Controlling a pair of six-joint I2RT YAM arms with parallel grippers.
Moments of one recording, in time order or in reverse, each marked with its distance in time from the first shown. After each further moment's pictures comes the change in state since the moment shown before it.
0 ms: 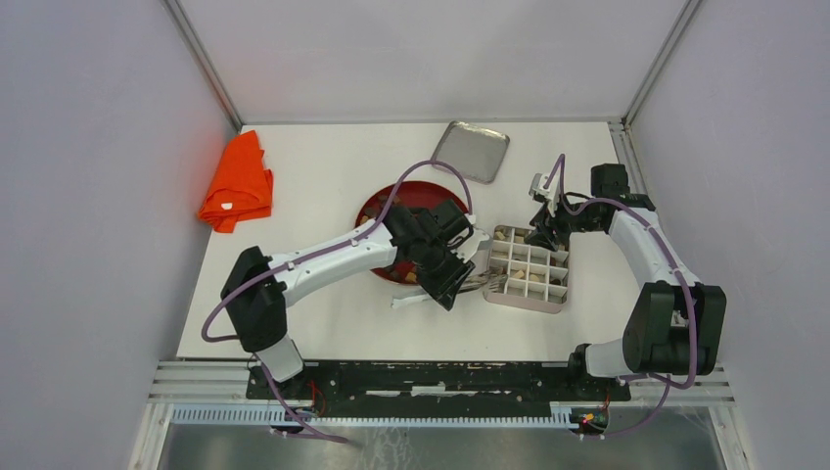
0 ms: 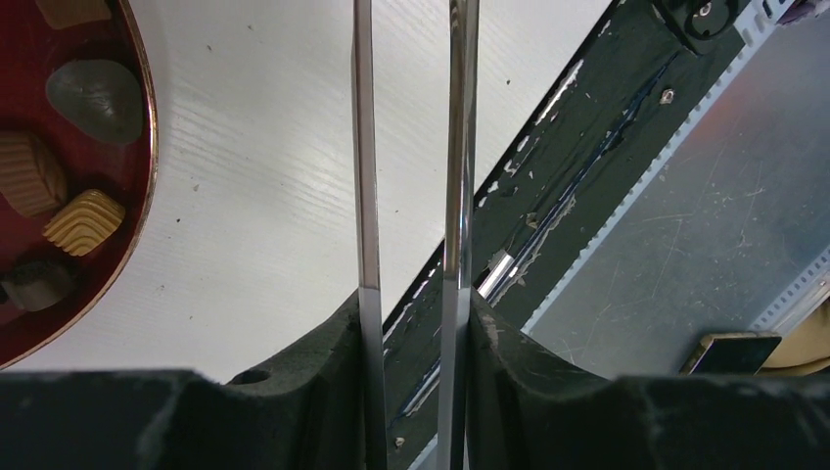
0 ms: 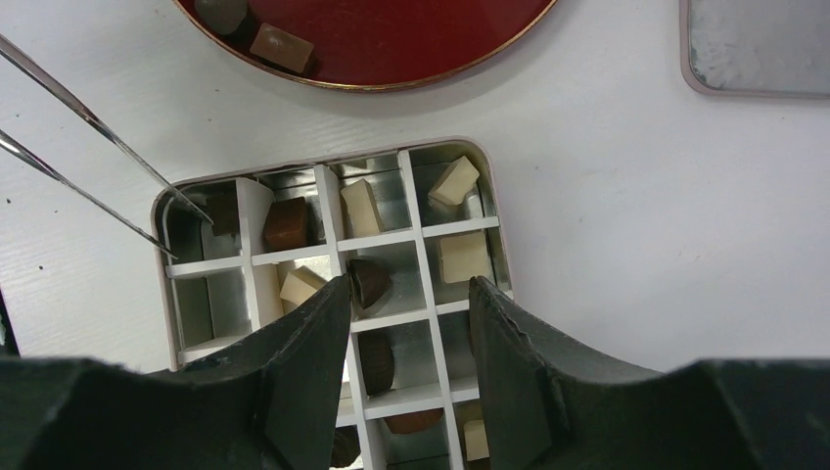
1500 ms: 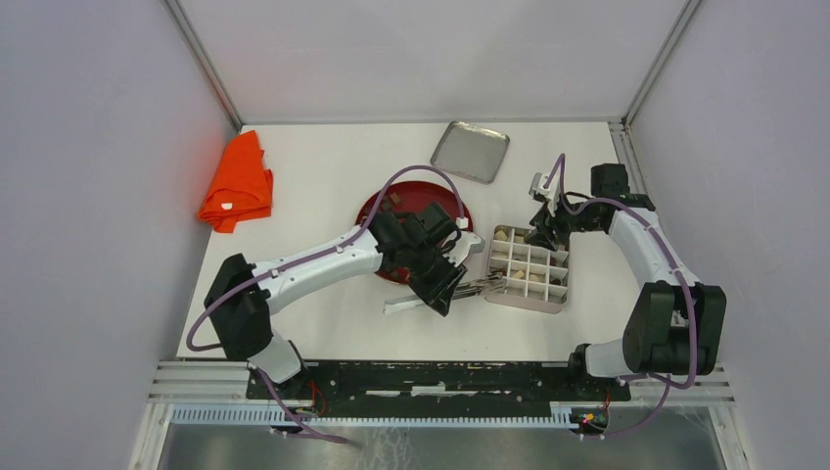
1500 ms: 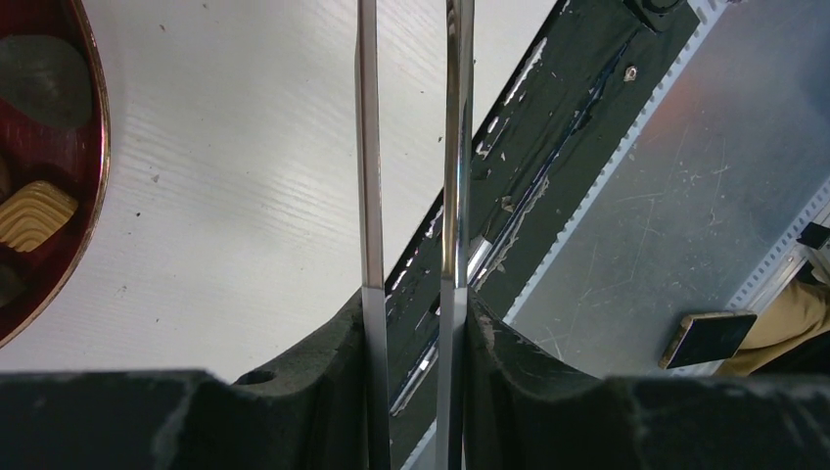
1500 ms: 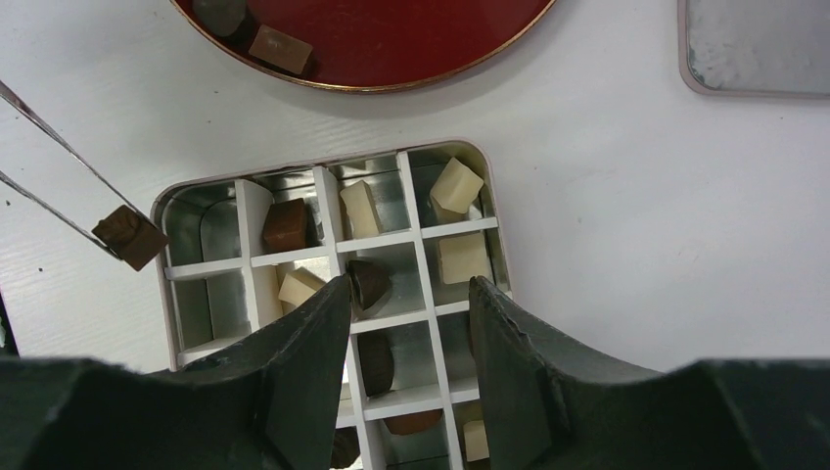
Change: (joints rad) left arm 0.022 -0.103 -0.117 0.068 0.079 0.000; right arm 0.000 0.000 0.000 0.004 0.000 0.006
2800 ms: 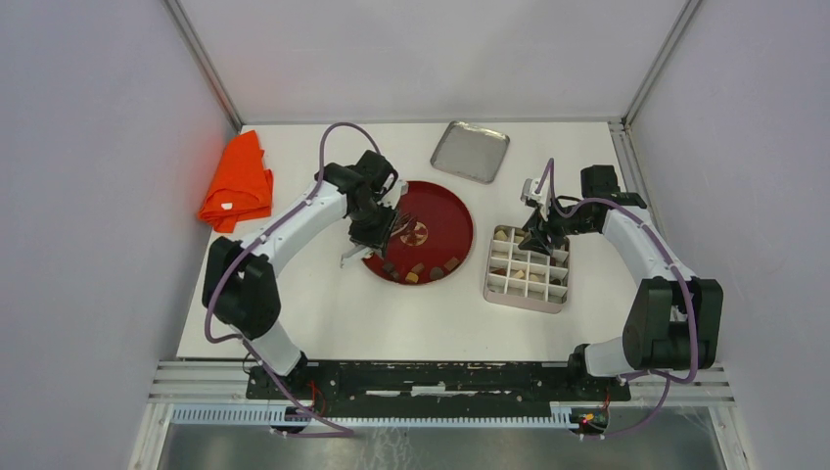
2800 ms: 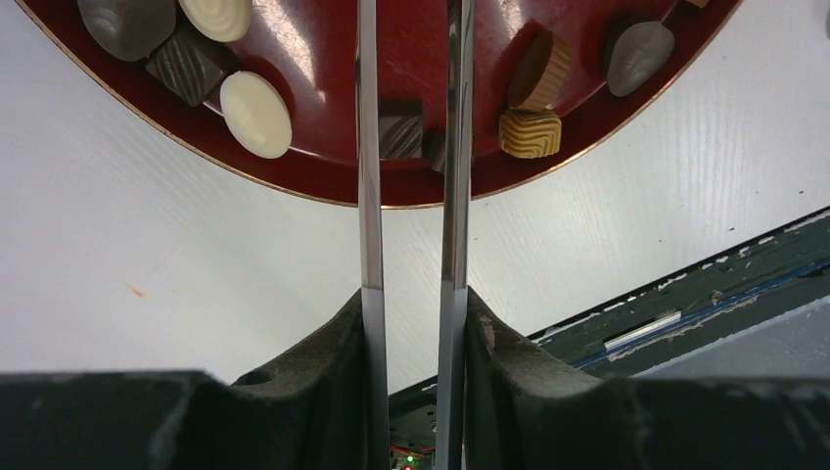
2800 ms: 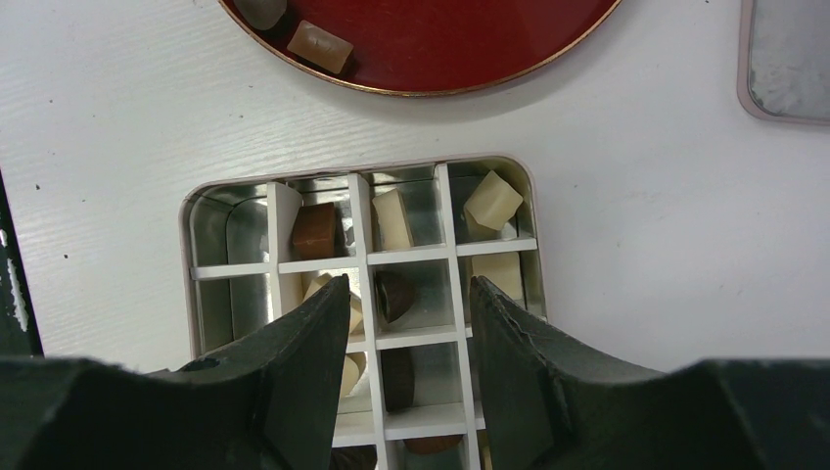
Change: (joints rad) left arm 0.451 0.101 0.111 -0.206 -0.270 0.068; right arm 0.048 0.024 0.000 -0.036 -0.002 -0.039
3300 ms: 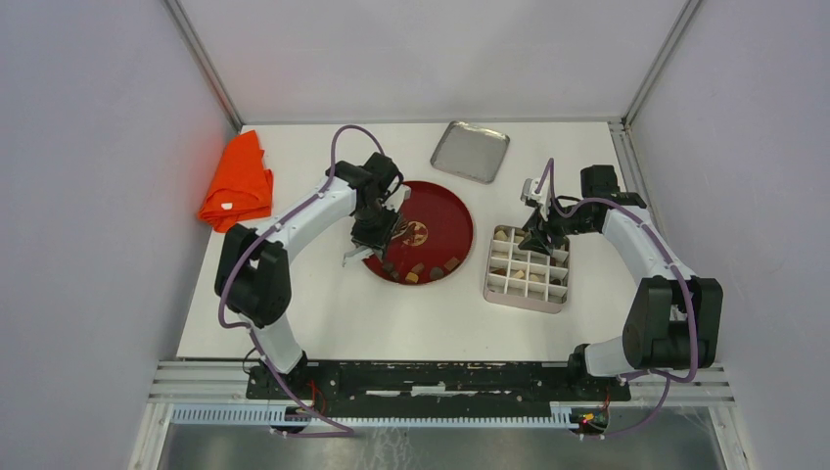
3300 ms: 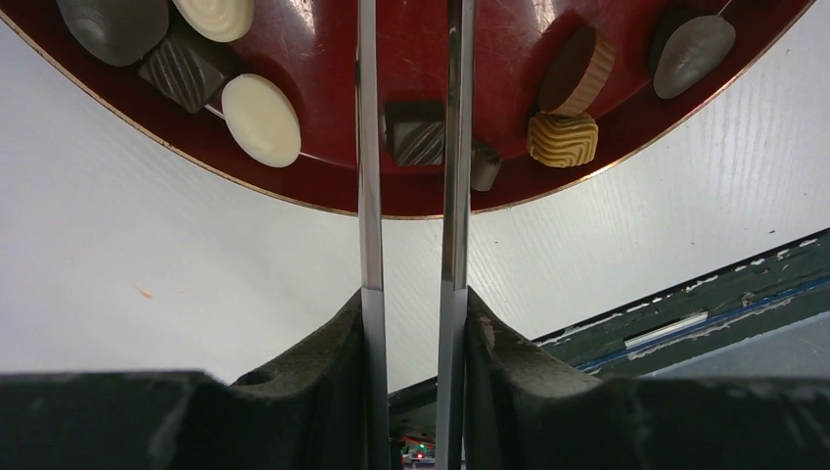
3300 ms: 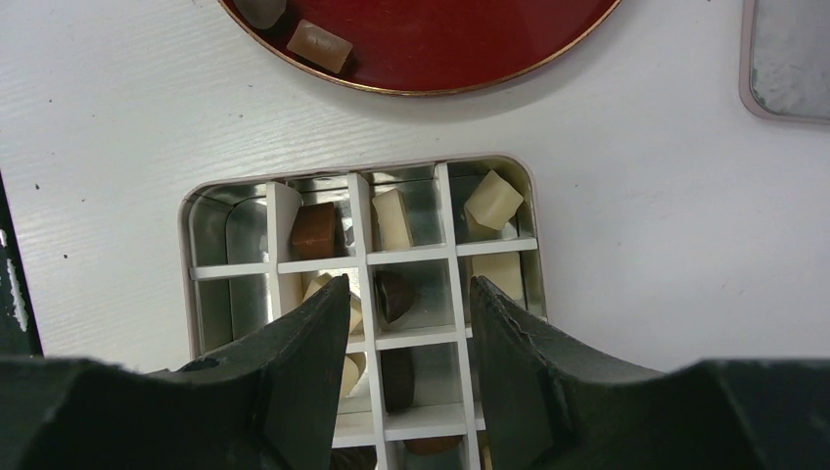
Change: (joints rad) left arm 0.000 0.076 0.021 -0.023 -0.009 0.022; right arm 0.000 0.002 0.000 0.002 0.000 0.000
